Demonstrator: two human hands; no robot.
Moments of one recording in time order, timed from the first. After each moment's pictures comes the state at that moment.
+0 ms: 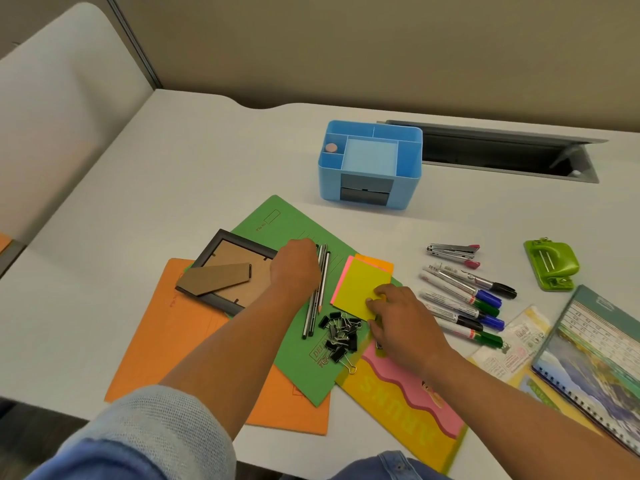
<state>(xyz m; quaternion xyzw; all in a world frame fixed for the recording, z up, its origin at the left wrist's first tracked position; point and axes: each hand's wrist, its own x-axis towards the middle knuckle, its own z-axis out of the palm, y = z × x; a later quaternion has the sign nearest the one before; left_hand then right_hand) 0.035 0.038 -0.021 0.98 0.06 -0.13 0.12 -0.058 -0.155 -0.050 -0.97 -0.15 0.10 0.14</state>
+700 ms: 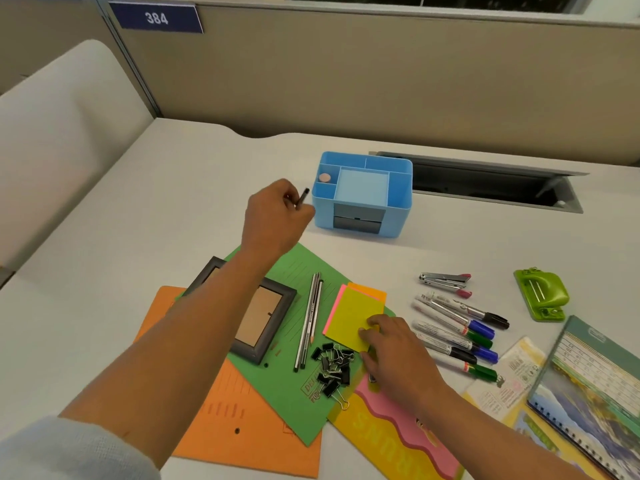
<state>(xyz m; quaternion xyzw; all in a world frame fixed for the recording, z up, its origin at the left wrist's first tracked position) 0.097 0.057 0.066 0.91 0.04 0.11 0.39 -0.058 -0.158 -0.054 -0.97 -0.16 0.08 0.15</state>
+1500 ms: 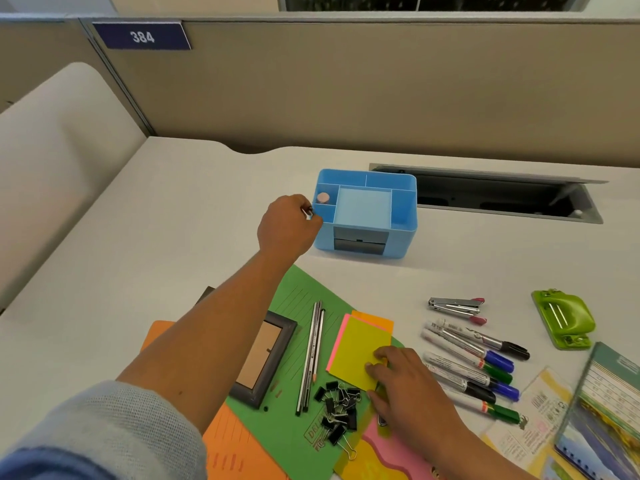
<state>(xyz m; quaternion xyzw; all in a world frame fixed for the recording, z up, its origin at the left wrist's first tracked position) 0.172 0.038 0.036 0.95 0.06 0.06 0.29 -0.052 -0.164 -0.065 -0.98 -0.16 0.06 0.13</state>
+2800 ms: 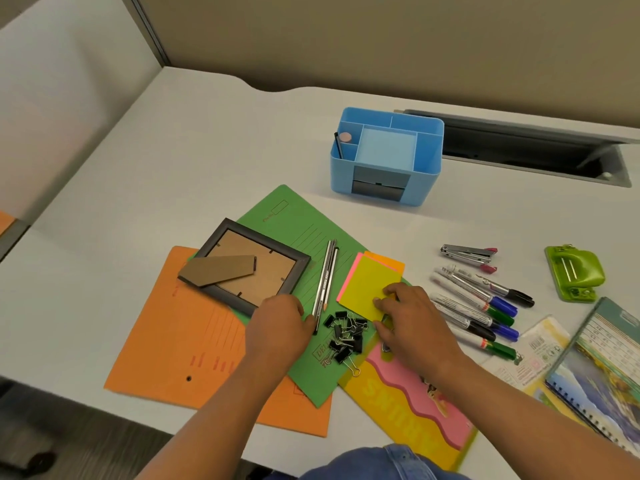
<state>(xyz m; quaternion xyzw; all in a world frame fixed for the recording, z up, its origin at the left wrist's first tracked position) -0.057 0.065 -0.028 0.96 0.13 -0.15 0.19 -0.051 -0.158 -0.054 -0.97 -0.14 0.10 0.16</state>
